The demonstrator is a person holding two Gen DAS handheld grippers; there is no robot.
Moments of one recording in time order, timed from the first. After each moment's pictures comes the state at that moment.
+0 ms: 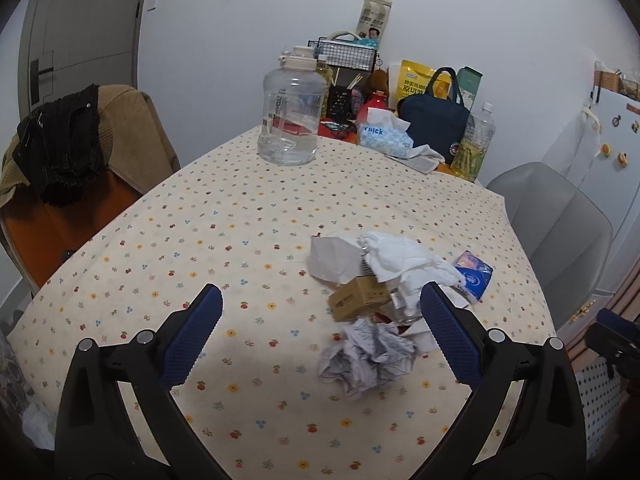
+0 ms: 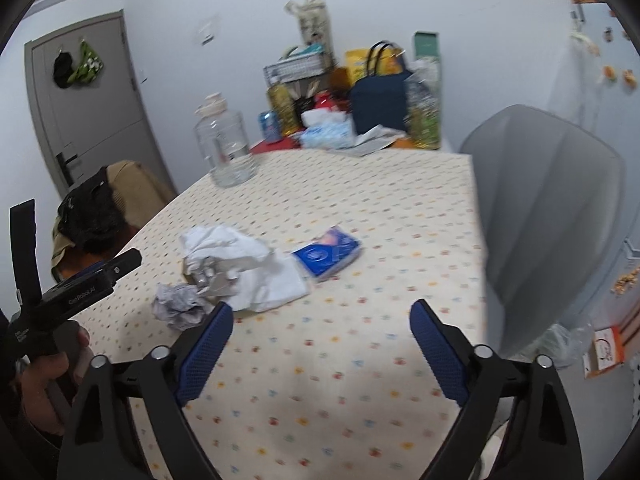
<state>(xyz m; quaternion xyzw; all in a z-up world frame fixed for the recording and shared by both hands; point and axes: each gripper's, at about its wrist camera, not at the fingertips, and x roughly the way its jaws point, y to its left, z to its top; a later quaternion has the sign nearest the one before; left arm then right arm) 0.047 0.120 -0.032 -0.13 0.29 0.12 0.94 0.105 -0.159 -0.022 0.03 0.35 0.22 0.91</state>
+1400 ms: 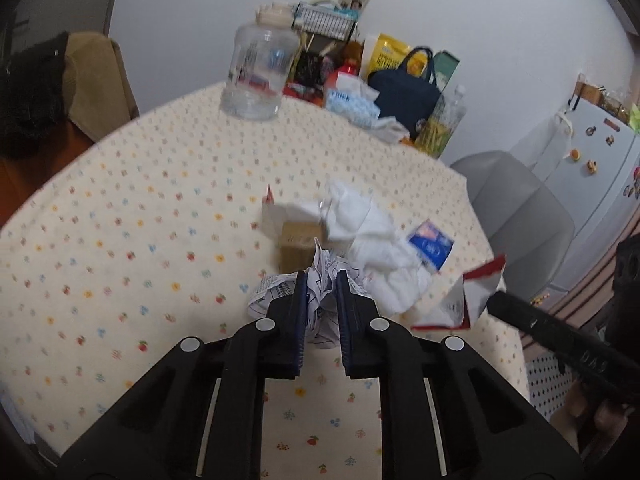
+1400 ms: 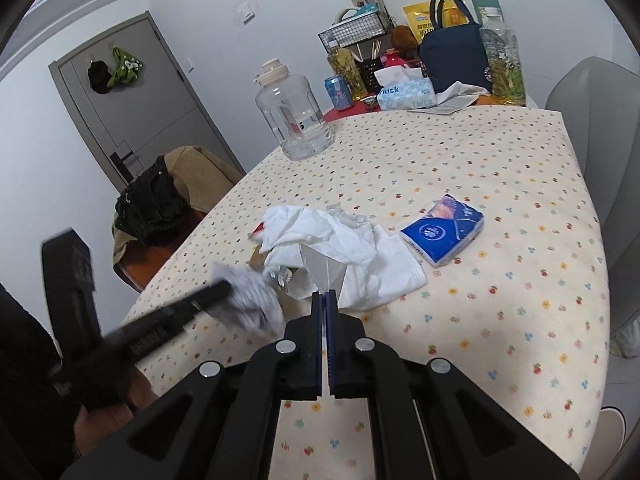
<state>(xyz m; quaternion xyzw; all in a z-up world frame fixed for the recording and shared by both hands) 0.047 0.112 -0.046 -0.19 0.32 0.03 0.93 0.119 -0.116 -0.041 0.09 0.38 0.33 0.86</state>
